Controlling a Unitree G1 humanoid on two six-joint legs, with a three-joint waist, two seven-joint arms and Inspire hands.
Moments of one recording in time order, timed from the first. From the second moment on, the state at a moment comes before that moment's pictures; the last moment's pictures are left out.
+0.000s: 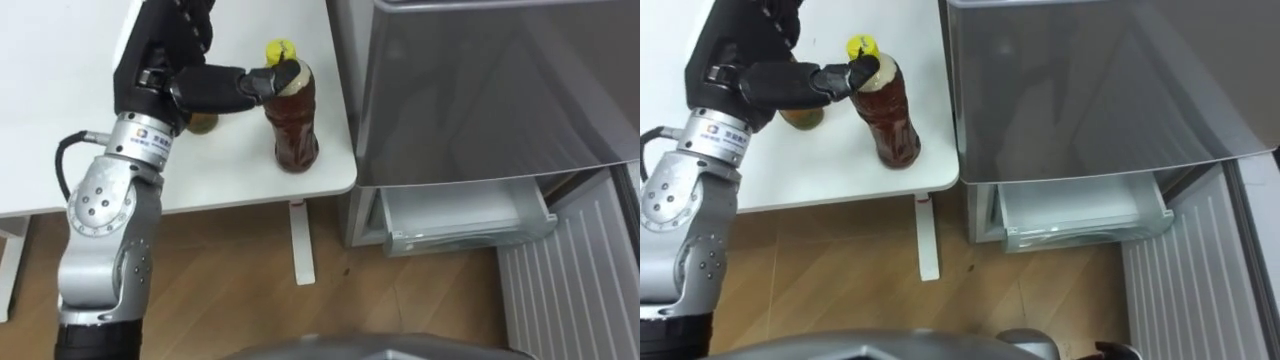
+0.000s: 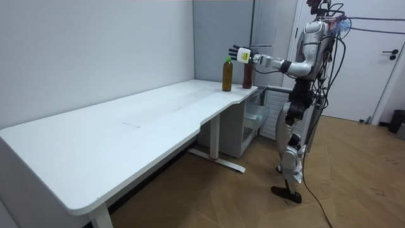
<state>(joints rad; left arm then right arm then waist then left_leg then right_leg) 0.11 0.22 0.07 -0.33 -0.32 0.08 -0.19 0.08 -0.24 -0.10 1.33 -0.17 0.07 0.04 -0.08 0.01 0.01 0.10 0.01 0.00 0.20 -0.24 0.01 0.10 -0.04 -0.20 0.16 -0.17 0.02</state>
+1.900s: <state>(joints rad) 0.13 0.23 -0.01 -0.16 -0.34 0.12 -0.25 0.08 -0.24 -0.04 1.32 -0.22 0.13 0.08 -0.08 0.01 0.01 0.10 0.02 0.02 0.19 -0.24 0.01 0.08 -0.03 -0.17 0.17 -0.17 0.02</state>
